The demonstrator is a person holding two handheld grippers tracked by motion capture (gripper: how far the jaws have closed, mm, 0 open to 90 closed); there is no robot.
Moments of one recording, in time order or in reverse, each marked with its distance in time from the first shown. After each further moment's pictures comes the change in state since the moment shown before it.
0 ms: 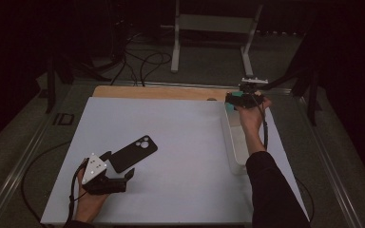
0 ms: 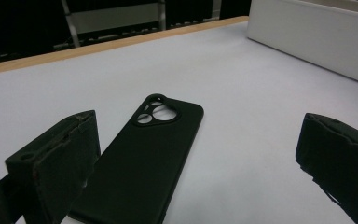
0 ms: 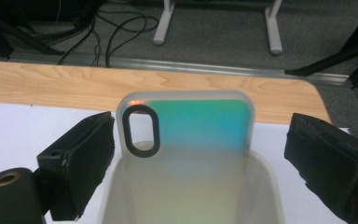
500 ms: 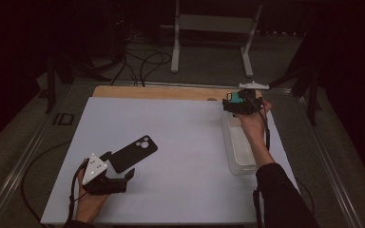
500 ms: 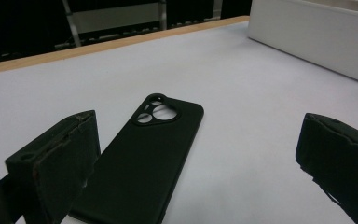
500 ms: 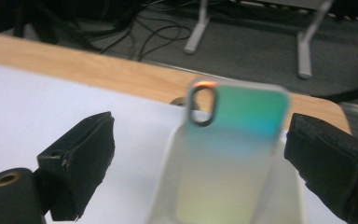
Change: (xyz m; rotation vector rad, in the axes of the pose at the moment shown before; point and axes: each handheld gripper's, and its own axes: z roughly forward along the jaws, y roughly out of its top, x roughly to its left) left arm -0.001 0.000 -0.001 0.001 0.006 -0.001; right arm 0.018 -0.012 -0.040 -0.042 0.137 -0.143
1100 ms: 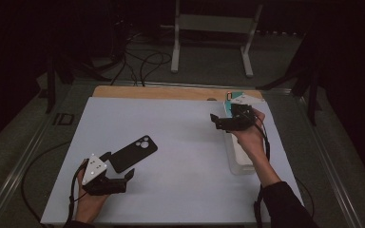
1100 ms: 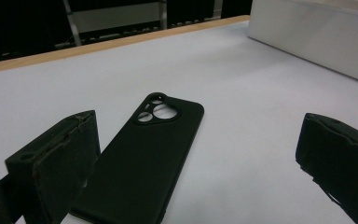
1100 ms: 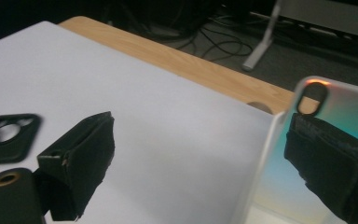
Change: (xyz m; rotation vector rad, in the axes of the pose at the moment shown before) left arm 0.000 0.000 0.000 0.003 0.000 -0.001; right arm 0.042 -0.021 -0.046 -0.068 0.239 -0.139
